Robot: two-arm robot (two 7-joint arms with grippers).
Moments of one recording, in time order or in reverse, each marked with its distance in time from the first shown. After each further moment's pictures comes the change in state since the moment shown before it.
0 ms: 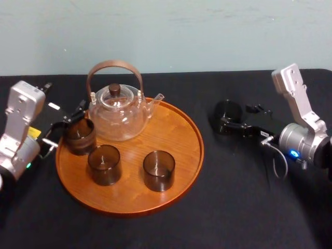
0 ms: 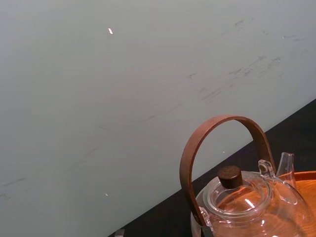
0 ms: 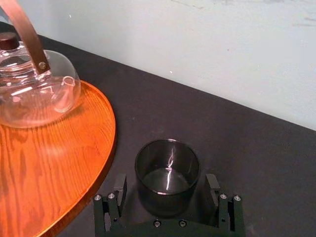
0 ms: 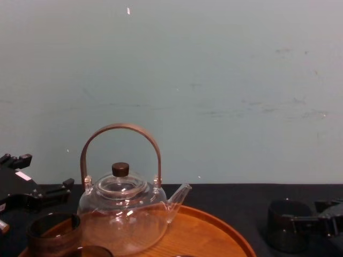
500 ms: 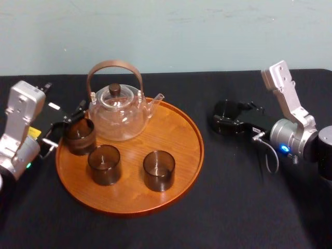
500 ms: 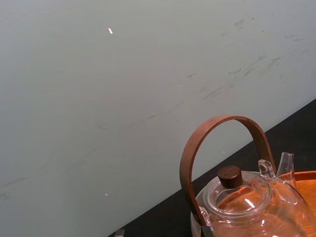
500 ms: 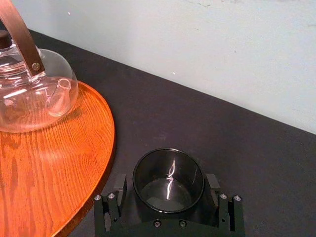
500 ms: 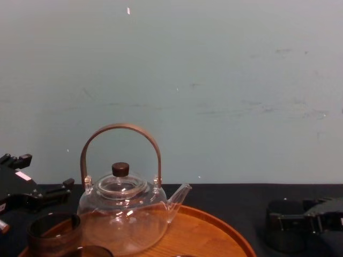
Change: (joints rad) left arm 0.000 0.000 0.000 0.000 0.000 0.000 0.000; right arm 0.059 -0.045 -0.020 0.079 -0.039 -0.011 0.011
